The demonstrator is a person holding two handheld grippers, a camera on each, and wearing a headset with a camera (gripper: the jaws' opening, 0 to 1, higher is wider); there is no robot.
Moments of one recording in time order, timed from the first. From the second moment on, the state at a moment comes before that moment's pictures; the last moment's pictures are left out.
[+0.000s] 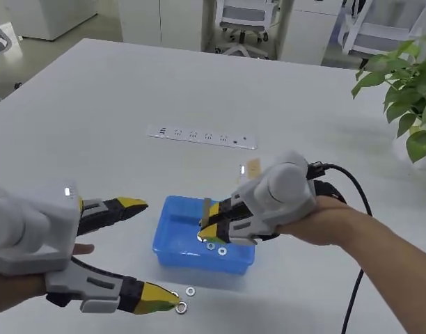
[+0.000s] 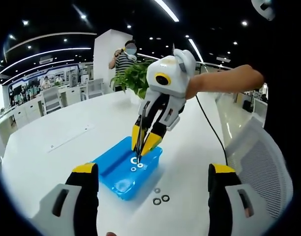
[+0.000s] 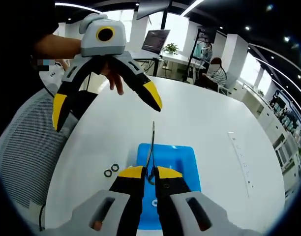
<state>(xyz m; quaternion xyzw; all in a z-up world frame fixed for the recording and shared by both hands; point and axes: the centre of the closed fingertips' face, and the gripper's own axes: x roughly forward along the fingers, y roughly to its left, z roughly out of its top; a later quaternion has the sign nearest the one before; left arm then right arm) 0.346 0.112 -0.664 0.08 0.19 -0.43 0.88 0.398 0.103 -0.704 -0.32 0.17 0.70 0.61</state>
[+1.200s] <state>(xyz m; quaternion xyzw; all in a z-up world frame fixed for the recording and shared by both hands) 0.411 0.102 -0.680 0.15 0.19 -0.46 0.86 0.420 0.111 -0.758 -0.33 0.20 0.70 0.60</state>
